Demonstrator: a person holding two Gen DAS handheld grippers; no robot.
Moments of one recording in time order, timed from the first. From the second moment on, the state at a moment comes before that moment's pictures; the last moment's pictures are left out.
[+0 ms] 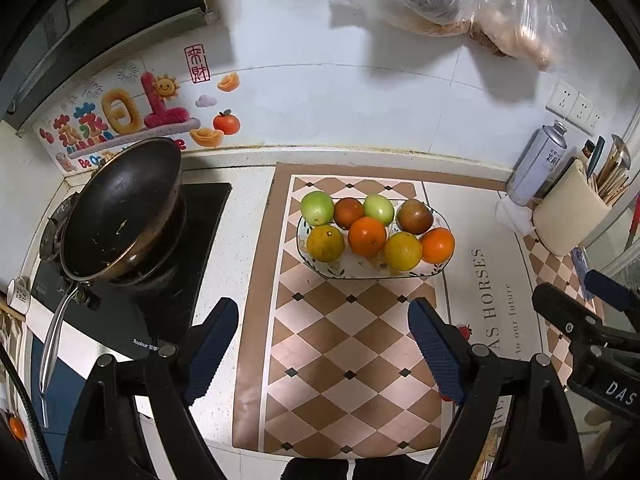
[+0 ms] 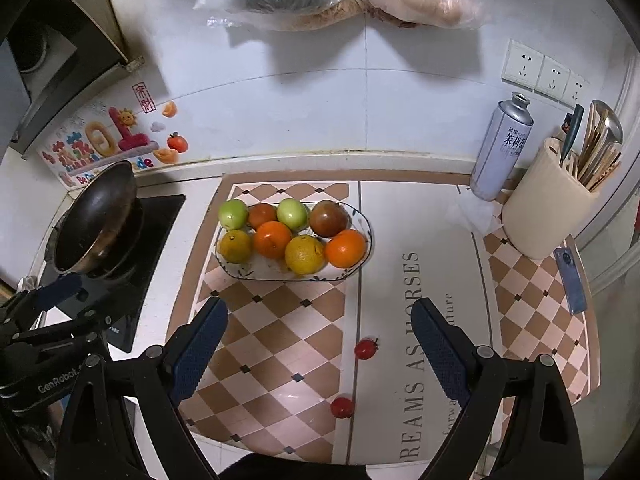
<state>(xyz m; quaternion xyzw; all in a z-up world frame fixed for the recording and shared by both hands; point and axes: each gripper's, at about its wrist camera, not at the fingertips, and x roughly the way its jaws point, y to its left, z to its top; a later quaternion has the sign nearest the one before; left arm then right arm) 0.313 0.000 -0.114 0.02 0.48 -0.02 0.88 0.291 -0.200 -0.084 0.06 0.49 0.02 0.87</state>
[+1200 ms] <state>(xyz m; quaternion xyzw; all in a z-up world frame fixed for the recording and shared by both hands) 0.348 -0.112 -0.304 0.10 0.66 -0.07 0.74 0.331 -0.281 -0.335 0.17 0.65 0.03 0.74</state>
